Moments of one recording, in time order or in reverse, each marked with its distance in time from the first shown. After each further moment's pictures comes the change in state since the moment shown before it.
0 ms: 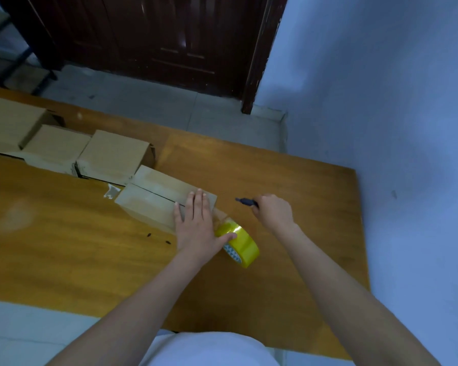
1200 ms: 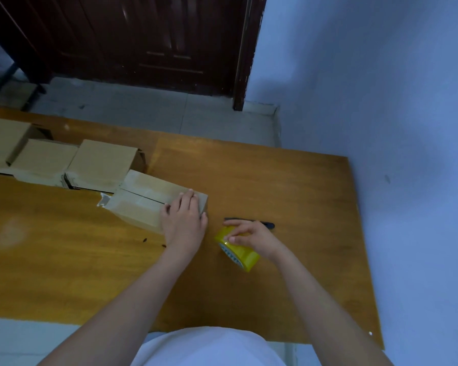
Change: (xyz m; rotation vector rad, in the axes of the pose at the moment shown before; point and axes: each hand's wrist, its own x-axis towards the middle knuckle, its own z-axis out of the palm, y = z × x) left_hand 0.017 -0.011 0.003 -0.094 0.265 0.017; right_hand -0.051 -0.006 0.042 1.197 -0.357 -0.064
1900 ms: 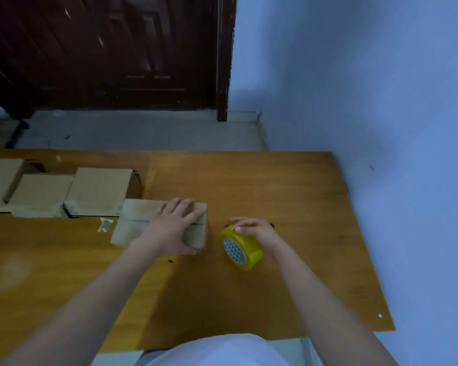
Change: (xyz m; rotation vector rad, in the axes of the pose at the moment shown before) left_hand 0.033 -0.054 -0.050 0.199 -0.484 0.534; right_hand 0.002 -0.013 0.006 0.436 0.225 0.060
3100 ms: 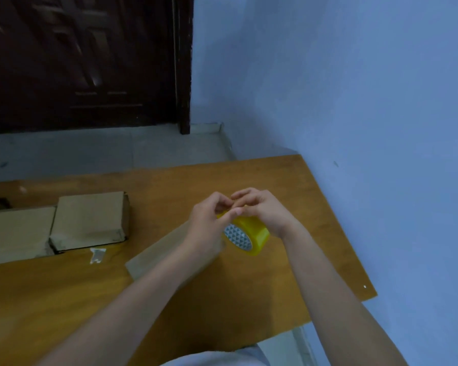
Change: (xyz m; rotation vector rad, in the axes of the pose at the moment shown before) left_hand 0.008 0.036 -0.041 -1.285 0.515 0.190; right_hand -0.047 -0.108 0.055 -0.324 0.261 -0.265
